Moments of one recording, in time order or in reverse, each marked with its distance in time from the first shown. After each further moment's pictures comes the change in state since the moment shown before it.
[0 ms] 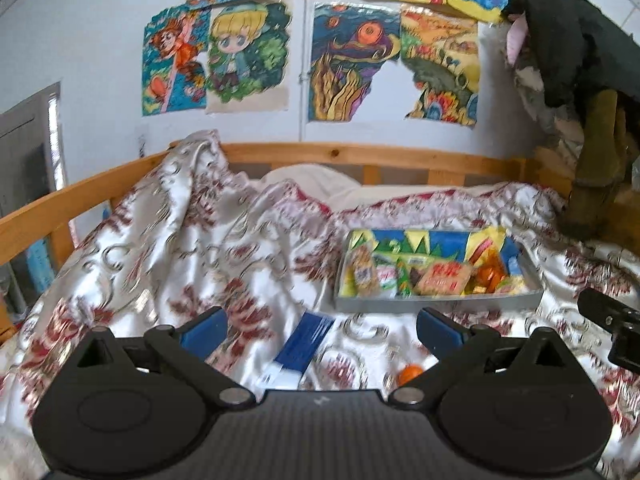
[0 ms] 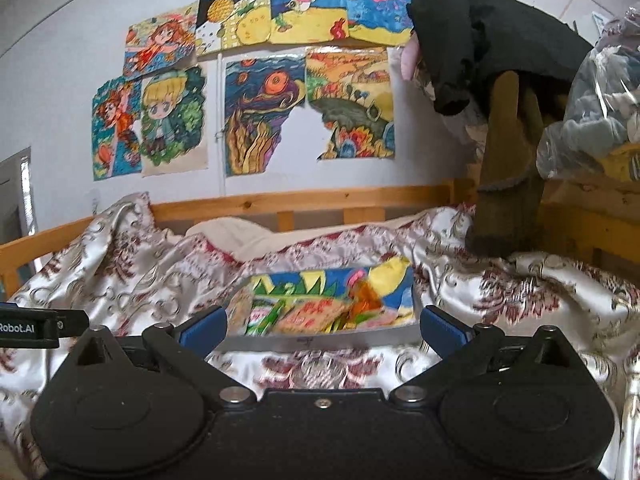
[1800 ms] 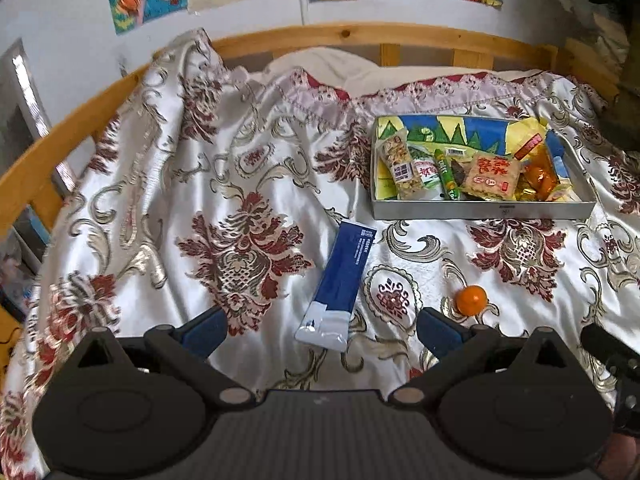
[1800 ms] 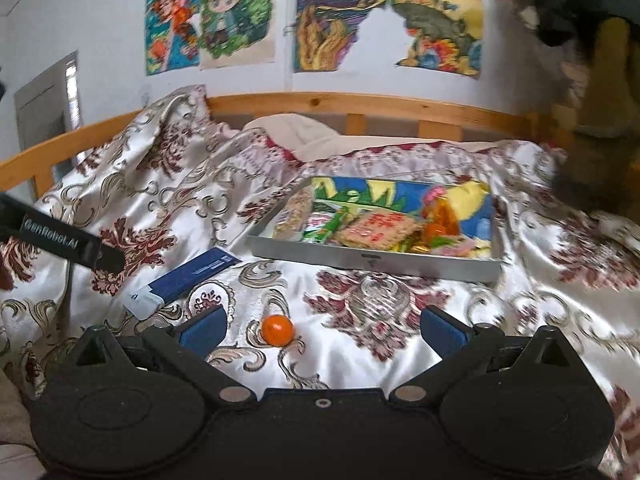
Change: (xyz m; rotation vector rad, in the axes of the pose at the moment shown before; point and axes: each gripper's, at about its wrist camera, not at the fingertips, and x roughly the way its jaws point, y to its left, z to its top) left arm 0.088 0.034 0.022 0.099 0.396 0.021; right arm 0.070 0.036 -0.016 -0.148 0.296 0.187
